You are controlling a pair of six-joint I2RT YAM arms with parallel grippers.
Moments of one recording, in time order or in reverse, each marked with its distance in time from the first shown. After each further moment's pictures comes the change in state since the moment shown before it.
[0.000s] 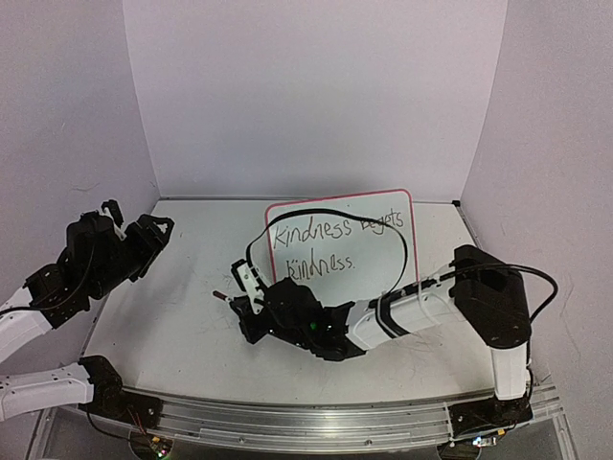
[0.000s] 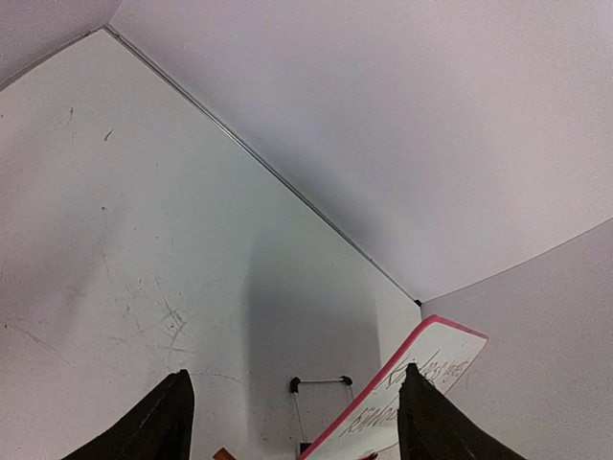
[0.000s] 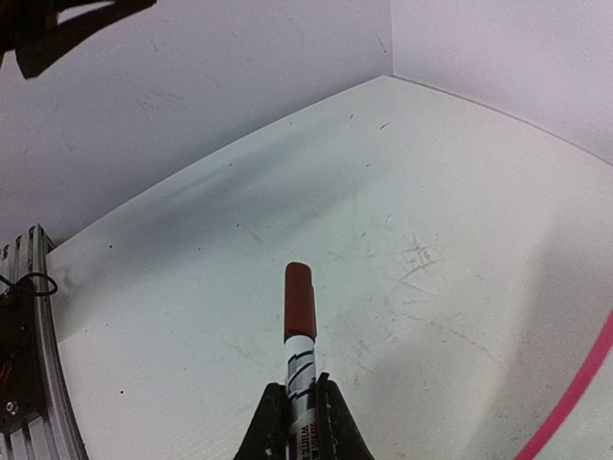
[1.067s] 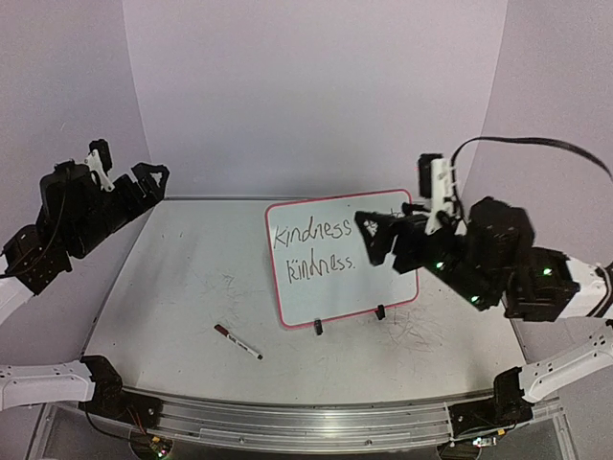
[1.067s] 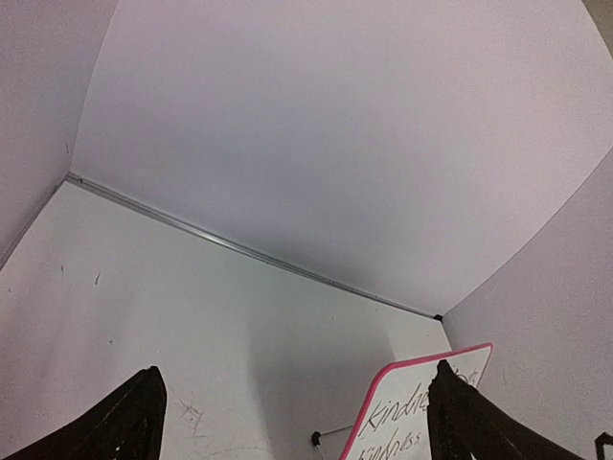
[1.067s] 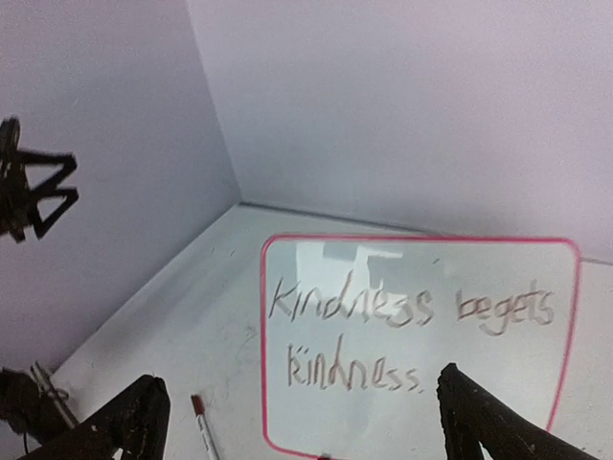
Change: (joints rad) left arm 0.000 0.112 0.309 -0.052 -0.048 0.366; right arm 0.045 -1.008 -0.246 -0.608 0.459 0.068
